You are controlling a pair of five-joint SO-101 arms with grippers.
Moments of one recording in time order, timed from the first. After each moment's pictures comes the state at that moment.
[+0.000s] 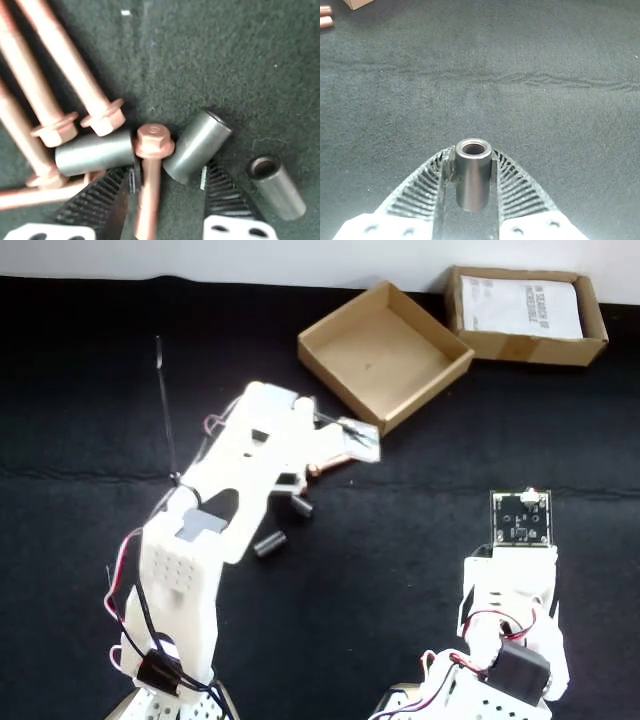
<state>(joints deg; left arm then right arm) 16.6 39.3 -18.2 76.4 -69.7 17.5 -92.2 71.3 69.0 24.0</state>
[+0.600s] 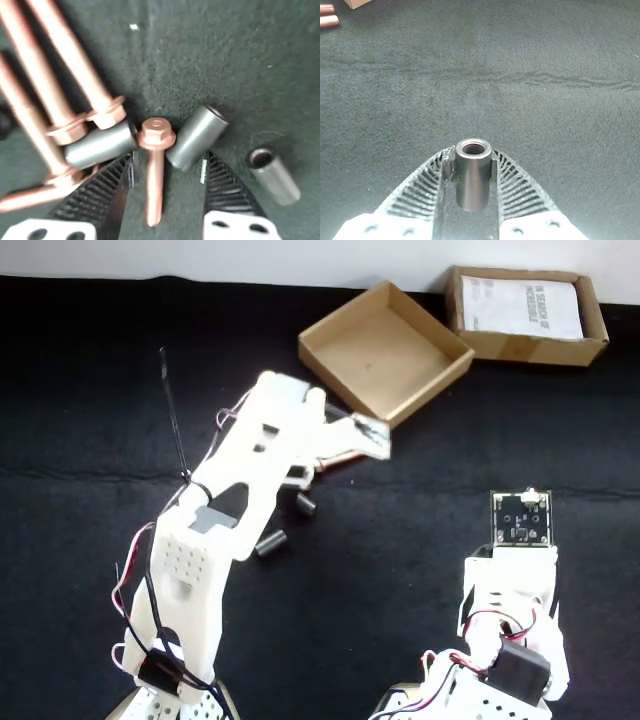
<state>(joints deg) 17.5 42.7 -32.2 88.0 -70.9 17.5 -92.2 71.3 69.0 24.0</state>
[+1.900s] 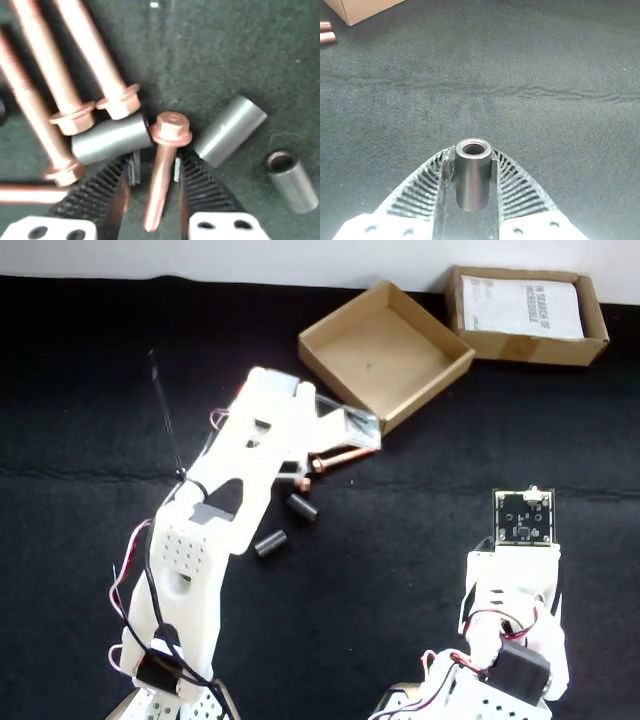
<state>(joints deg) 14.3 47.3 -32.3 85.6 -70.5 17.5 -92.2 71.3 65.8 24.0</state>
